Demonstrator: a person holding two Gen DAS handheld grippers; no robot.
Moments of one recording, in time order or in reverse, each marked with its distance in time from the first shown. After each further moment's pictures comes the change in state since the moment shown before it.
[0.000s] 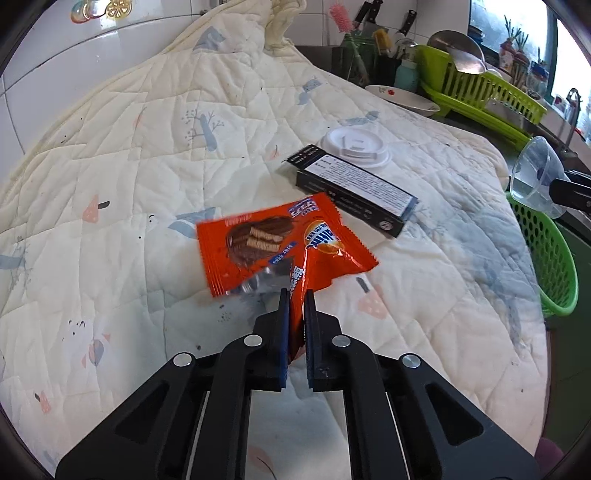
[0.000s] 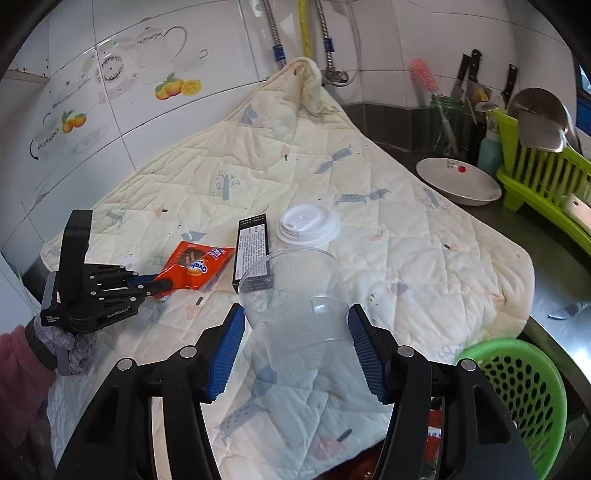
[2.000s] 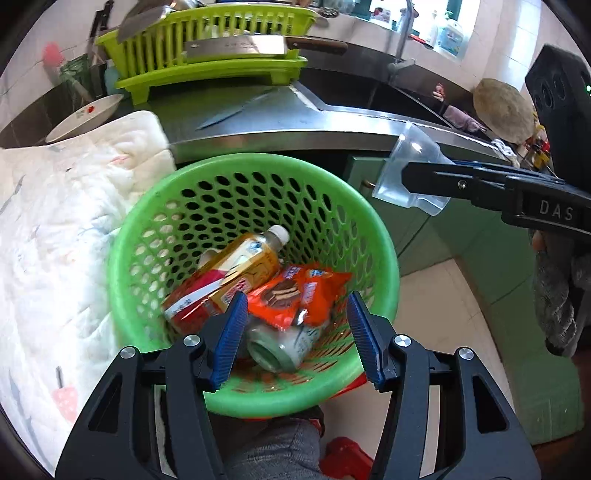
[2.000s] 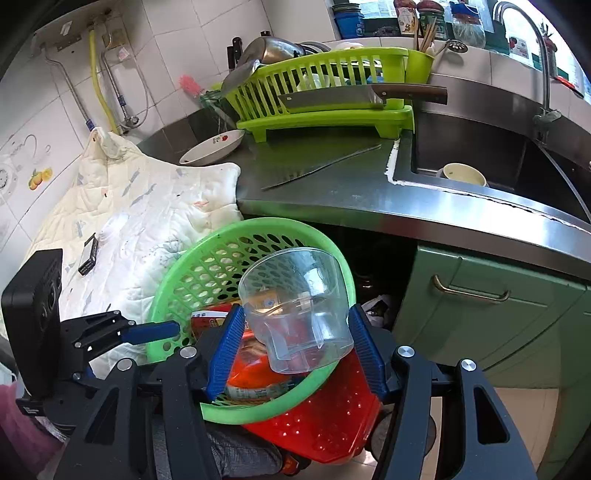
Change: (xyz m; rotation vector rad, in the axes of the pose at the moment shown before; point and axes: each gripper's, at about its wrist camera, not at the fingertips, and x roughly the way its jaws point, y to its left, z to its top) left arm 0.027 -0.391 -0.004 0.373 0.062 -0.460; right arm -0.177 -0.212 -0.173 0.421 -0.043 -0.351
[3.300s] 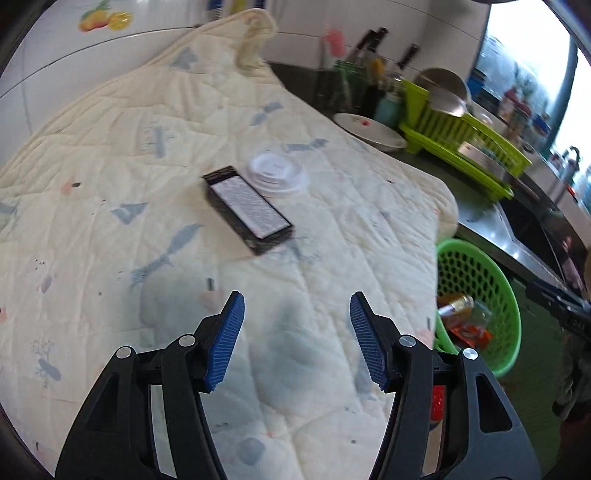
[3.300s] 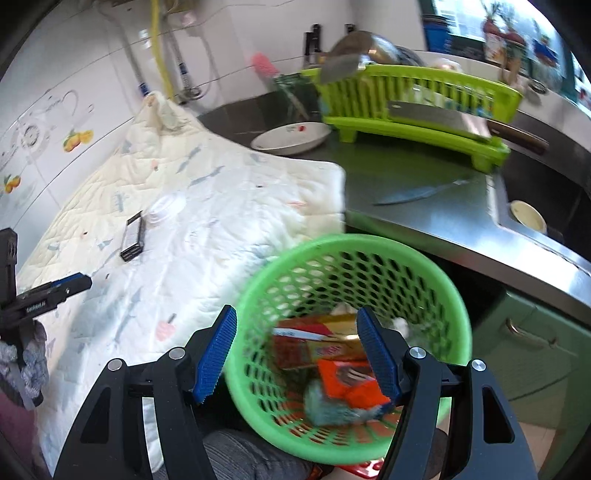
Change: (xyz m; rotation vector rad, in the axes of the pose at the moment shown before) left arm -0.190 0.226 -0.095 -0.568 -0.163 0.414; right arm 0.037 0.128 0.029 -0.176 0.039 0.119
